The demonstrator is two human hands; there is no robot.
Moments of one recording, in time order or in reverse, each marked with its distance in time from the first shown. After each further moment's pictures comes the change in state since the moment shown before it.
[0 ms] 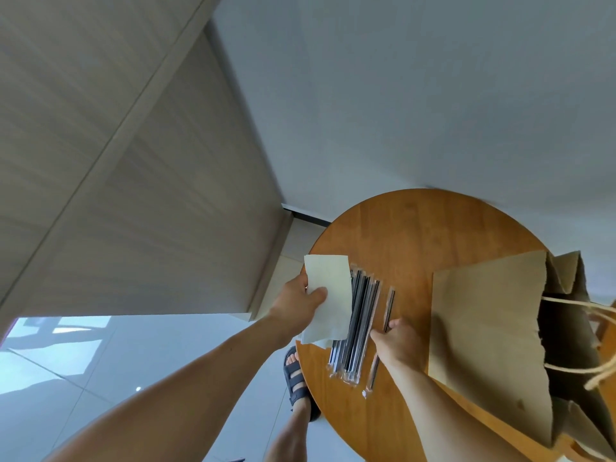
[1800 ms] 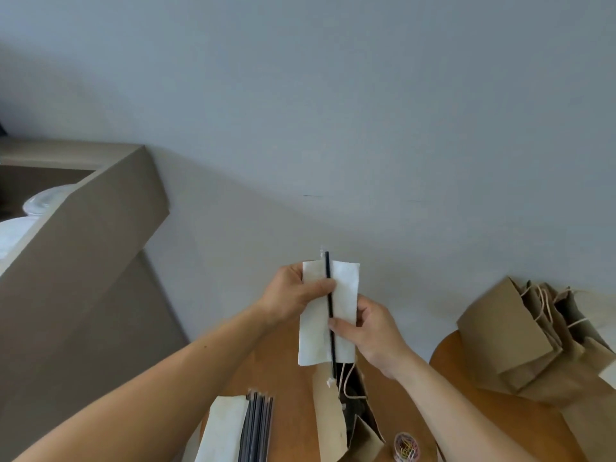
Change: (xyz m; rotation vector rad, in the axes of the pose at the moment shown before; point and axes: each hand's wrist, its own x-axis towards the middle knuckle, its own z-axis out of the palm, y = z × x) left_hand -0.196 0.280 0.065 -0.176 -0.307 0.797; right_hand -0.138 -0.020 -0.361 0.791 -0.011 -0.782
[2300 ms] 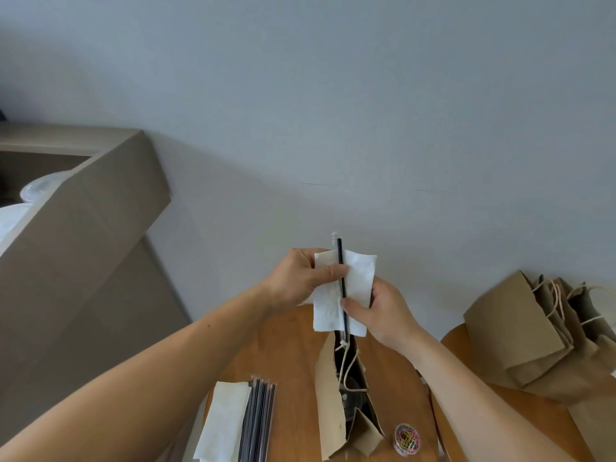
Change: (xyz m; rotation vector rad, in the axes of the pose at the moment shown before) left_hand 0.015 0.010 0.006 0.018 -0.113 0.012; right_hand 0.021 -0.003 -0.023 -0.239 0.032 -0.089
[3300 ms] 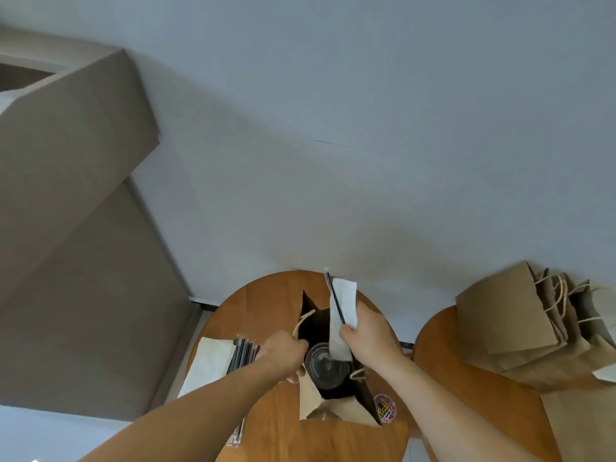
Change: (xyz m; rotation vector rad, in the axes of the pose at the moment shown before) left_hand -0.038 -0.195 0.043 0.379 0.120 -0.806; right_hand -0.021 0.098 0.035 -0.533 -0.141 0.339
